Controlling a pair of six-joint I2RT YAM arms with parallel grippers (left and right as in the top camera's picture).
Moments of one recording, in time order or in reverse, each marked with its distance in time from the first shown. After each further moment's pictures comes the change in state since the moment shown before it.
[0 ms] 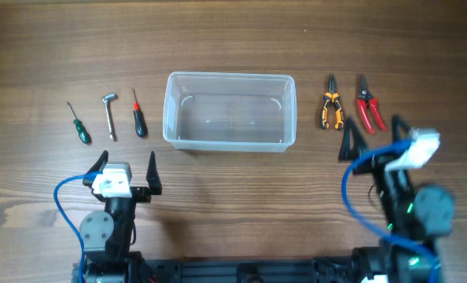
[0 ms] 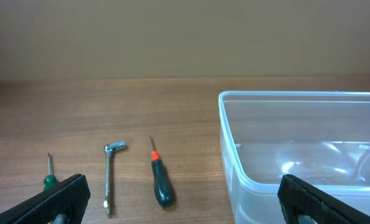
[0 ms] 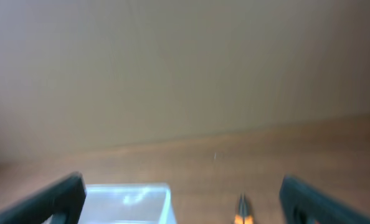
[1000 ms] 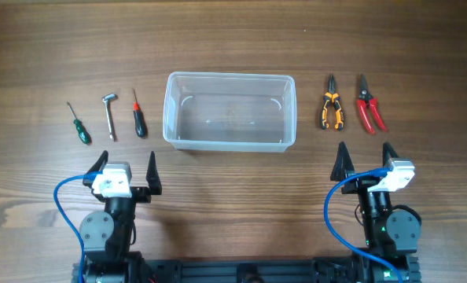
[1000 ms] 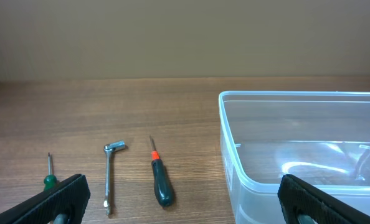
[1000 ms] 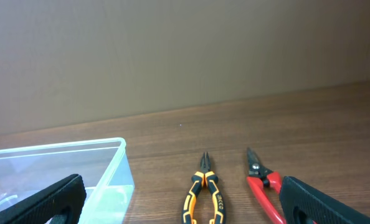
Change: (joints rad) left arm 0.000 0.000 0.000 0.000 0.000 0.000; right arm 0.001 -0.443 -0.462 0.057 0.107 -0.053
